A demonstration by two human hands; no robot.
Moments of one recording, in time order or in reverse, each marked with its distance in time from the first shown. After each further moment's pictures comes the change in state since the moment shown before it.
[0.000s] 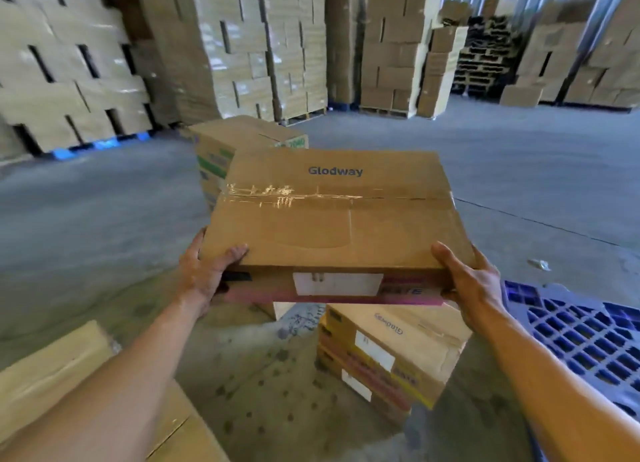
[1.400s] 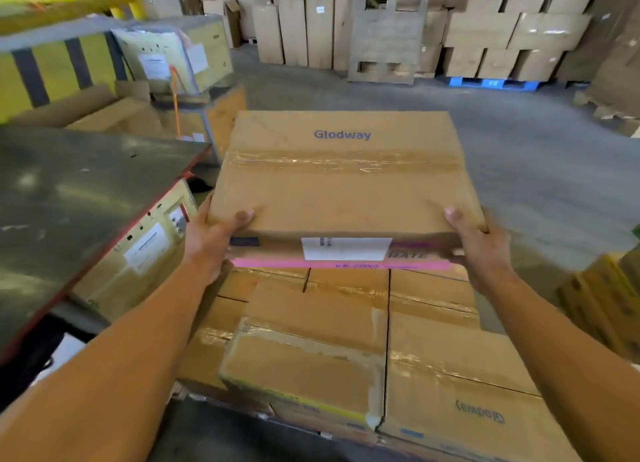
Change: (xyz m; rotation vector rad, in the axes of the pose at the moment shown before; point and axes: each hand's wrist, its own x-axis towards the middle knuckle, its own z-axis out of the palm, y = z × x) left_hand -0.397 0.037 -0.735 0.002 1.105 -0.095; right_hand -0.552 0.085 0.584 -0.143 -1.060 0.007
